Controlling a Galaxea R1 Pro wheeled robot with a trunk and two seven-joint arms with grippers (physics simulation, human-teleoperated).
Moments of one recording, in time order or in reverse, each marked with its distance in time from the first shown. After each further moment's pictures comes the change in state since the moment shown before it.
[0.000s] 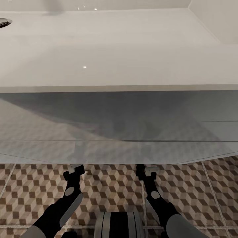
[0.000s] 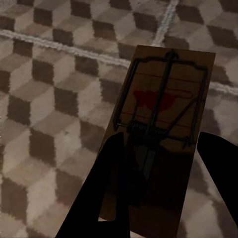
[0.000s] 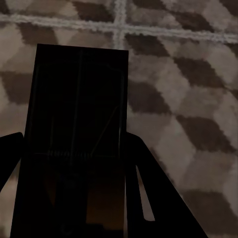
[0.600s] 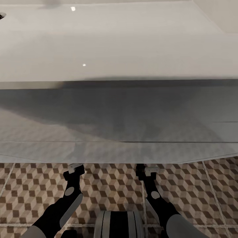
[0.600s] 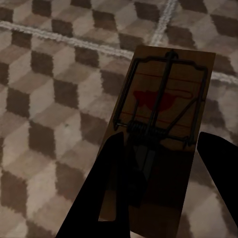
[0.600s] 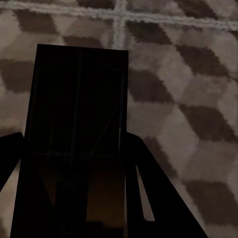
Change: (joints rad) left arm 0.000 -0.001 0.000 0.000 0.000 0.000 0.000; right arm 0.000 0.000 0.000 0.000 -0.001 0.000 0.000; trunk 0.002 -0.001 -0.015
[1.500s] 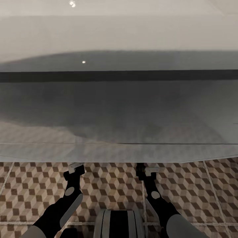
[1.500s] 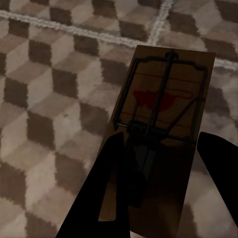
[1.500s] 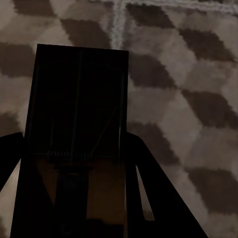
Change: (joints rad) left arm 0.000 -0.001 -0.002 0.000 0.001 0.000 -0.001; right arm 0.000 -0.001 0.000 0.000 0.000 0.000 0.000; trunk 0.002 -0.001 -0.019
